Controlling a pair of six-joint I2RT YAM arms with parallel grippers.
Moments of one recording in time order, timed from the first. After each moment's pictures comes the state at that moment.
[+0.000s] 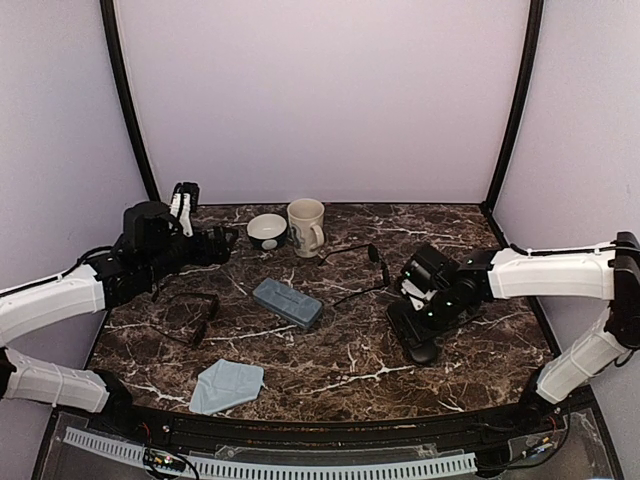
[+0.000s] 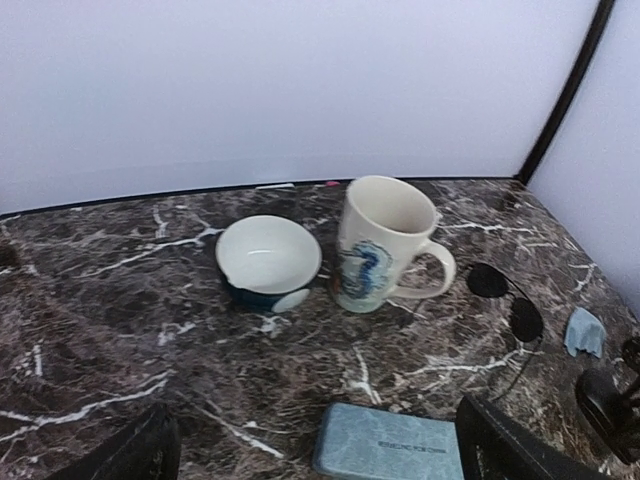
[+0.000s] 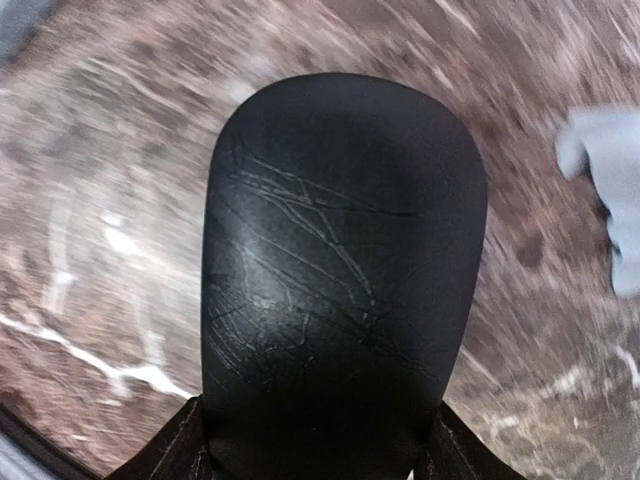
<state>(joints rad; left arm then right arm) -0.55 1.09 0.73 0.03 -0.17 -0.26 0.84 1.46 0.88 -0.73 0.07 0.37</state>
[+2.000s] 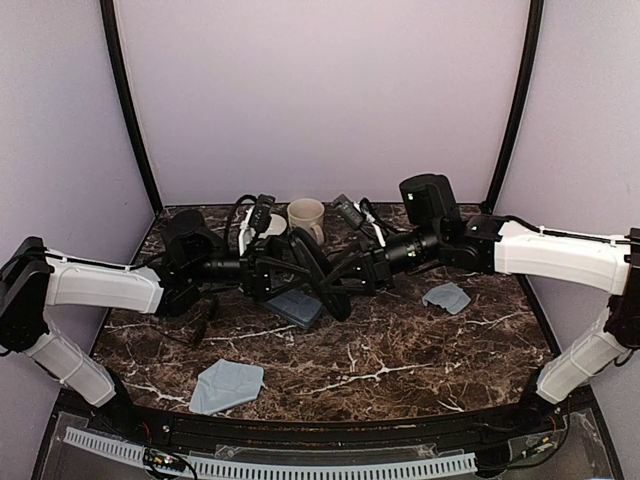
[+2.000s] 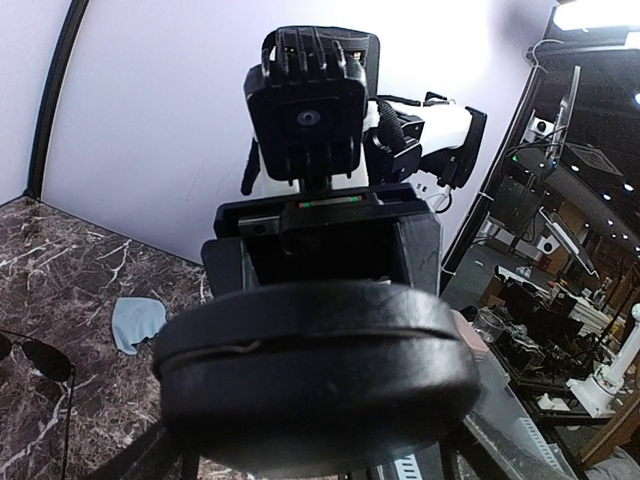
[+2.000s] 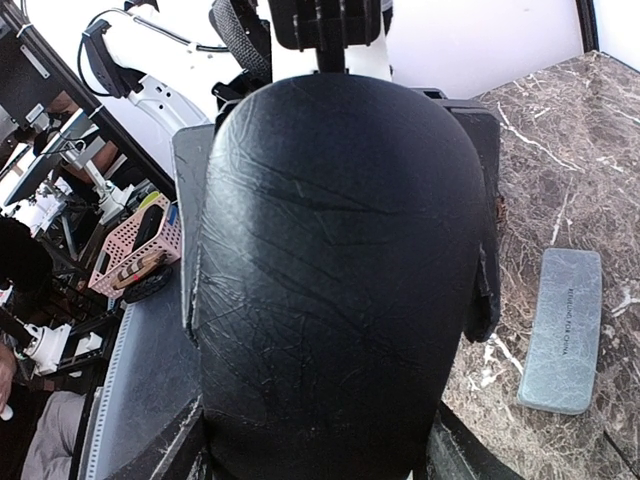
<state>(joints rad) -0.75 1.47 0.74 0.83 0.86 -0.48 0.86 1.46 1.14 -0.14 -0.83 0.17</state>
